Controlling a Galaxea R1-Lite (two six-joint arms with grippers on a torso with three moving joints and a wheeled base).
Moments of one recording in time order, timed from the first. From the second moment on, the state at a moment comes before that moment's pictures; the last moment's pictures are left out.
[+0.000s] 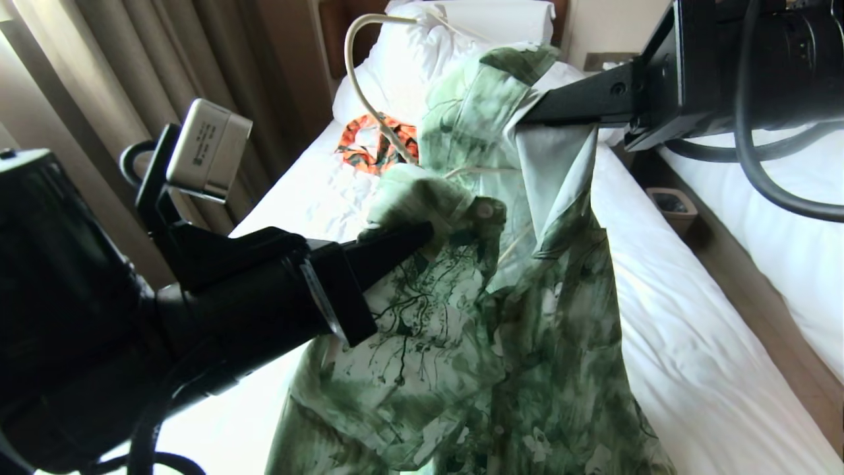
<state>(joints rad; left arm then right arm) -0.89 1.35 -0.71 -0.75 0.02 -0.32 0.57 1.67 -1.83 0.36 0.75 0.23</state>
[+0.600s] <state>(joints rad) -0.90 1.35 -0.81 -0.74 0.02 -0.33 0.74 1.61 -1.82 0.50 0.65 0.22</state>
